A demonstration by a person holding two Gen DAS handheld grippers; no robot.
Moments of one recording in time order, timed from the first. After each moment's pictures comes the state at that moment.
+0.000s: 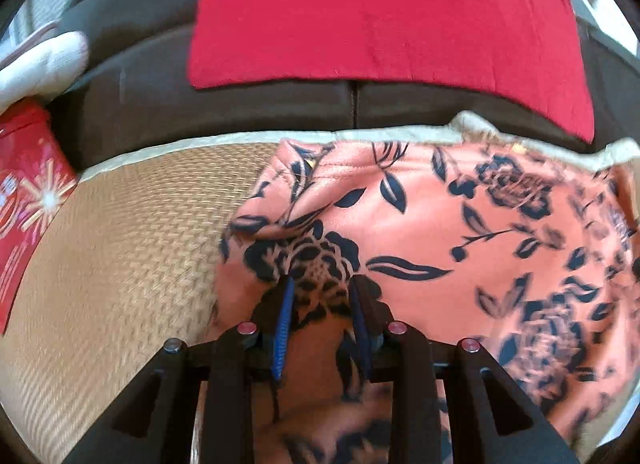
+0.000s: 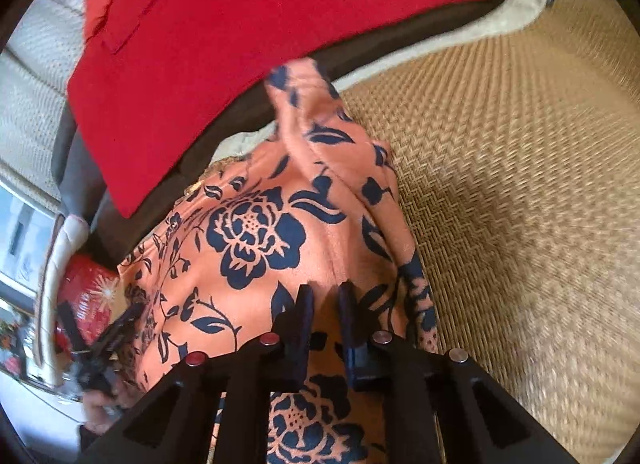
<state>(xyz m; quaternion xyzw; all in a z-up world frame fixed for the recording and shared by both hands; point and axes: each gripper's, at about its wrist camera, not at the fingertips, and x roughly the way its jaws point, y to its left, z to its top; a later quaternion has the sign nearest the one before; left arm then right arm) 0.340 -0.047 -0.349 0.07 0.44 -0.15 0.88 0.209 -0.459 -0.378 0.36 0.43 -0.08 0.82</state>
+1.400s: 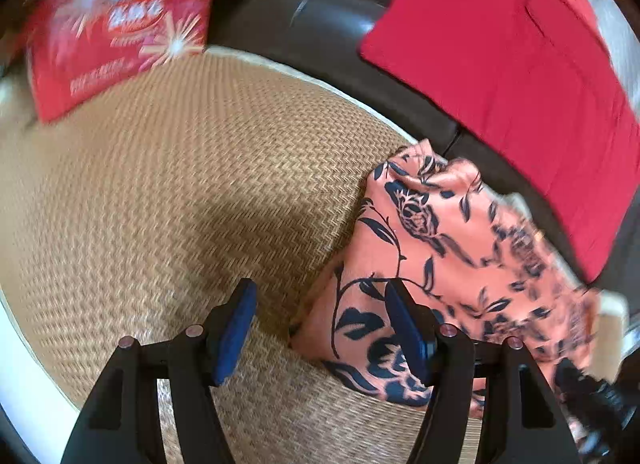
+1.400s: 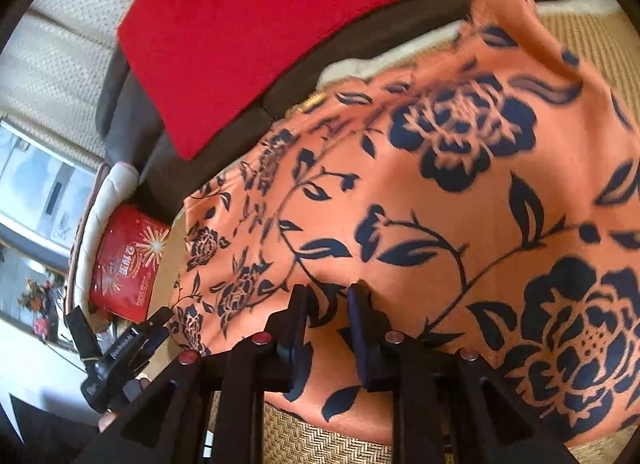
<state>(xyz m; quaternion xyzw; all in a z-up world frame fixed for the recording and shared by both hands) 0.273 0.070 -0.320 -0.17 0.48 -0.02 0.86 0.239 -0.352 -0.373 0.37 0.45 0.04 0.81</state>
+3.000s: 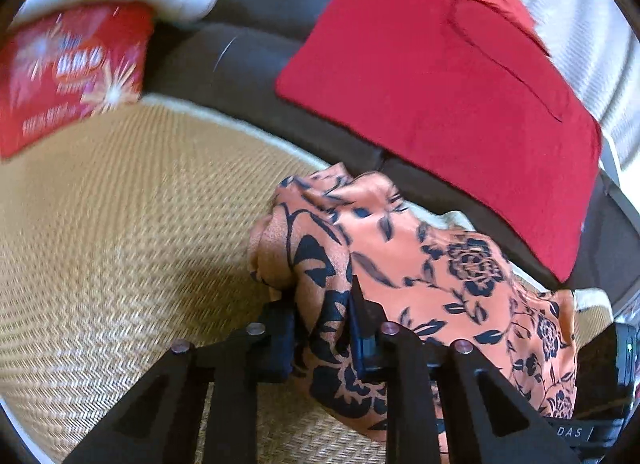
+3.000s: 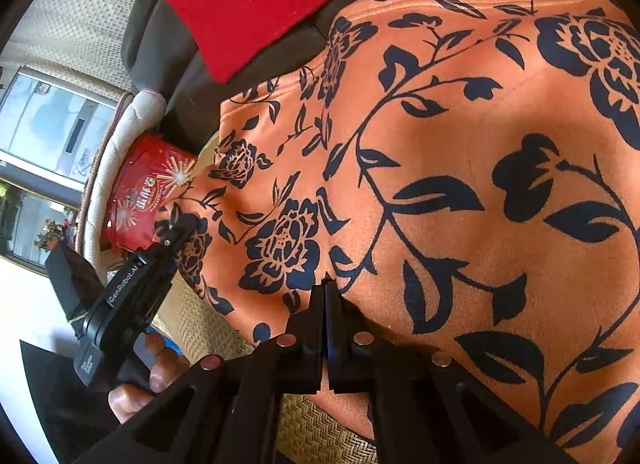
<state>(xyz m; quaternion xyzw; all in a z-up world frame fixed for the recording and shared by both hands) 0.270 -0.011 -0.319 -0.15 0.37 -0.09 0.91 0.264 -0.305 -0.405 0.35 0.51 0.15 0.77</state>
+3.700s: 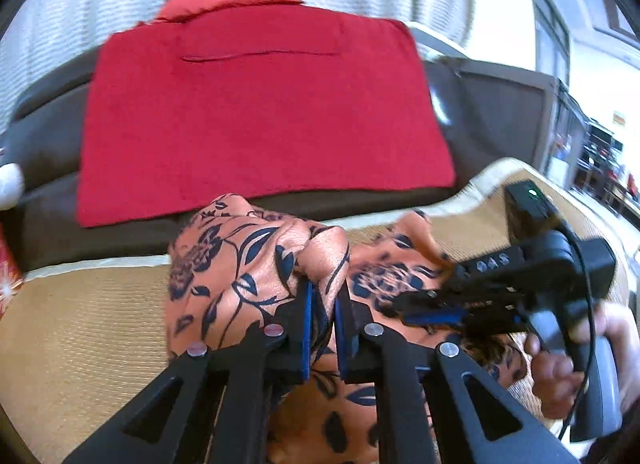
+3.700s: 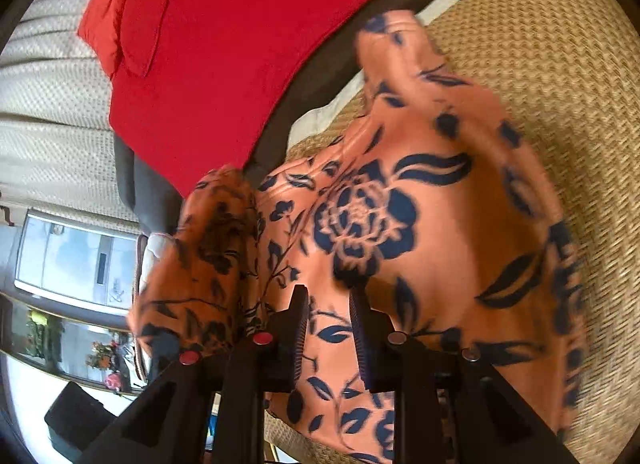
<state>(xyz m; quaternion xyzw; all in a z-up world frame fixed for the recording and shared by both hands) 0.198 -0.198 -0.262 0.08 0.27 -0.32 0.91 0.214 -0.469 -0.398 0.52 0.42 0.06 0.74</state>
